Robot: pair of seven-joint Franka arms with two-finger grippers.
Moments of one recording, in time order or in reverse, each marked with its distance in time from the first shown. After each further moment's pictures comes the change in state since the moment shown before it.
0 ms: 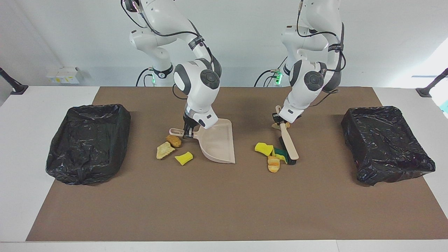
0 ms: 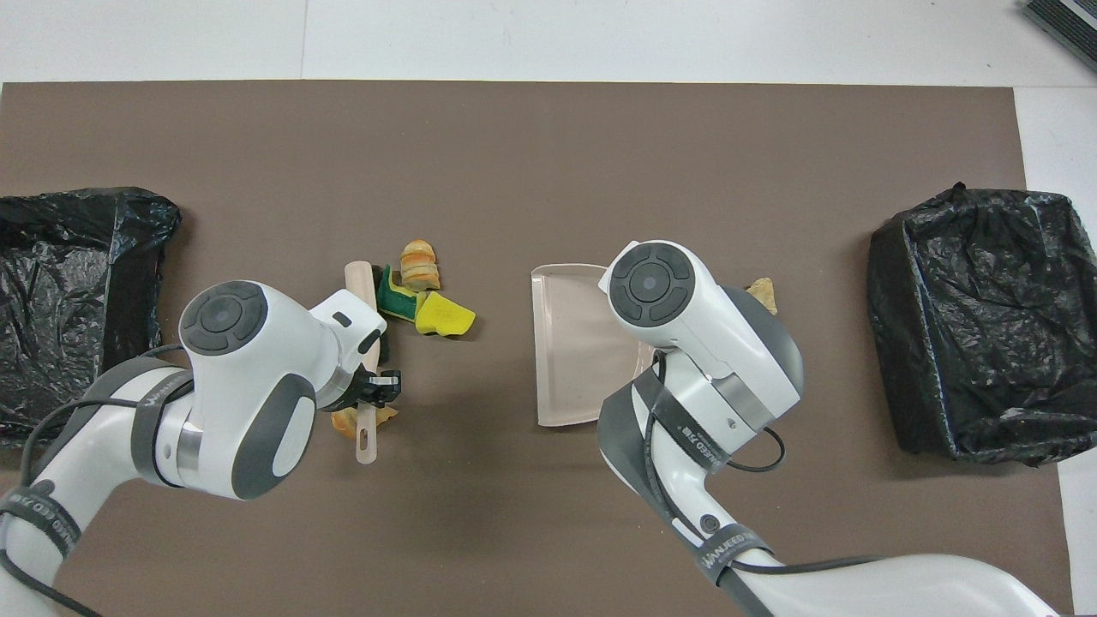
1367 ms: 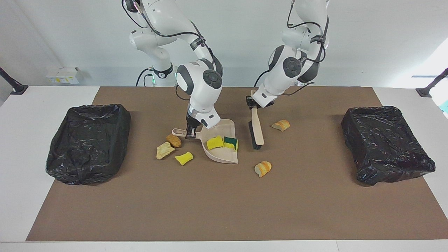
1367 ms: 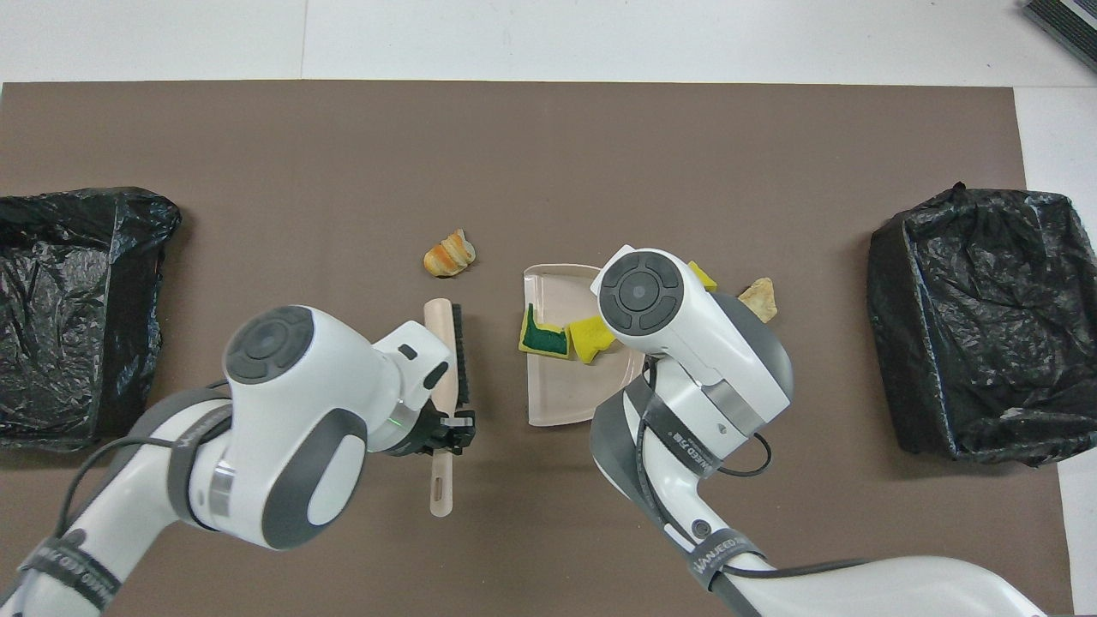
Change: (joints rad) left arm -0.139 -0.102 0.038 0.034 -0.232 -0.188 -0.099; right arm 0.014 0.003 0.002 -0.007 0.000 0.016 0.040
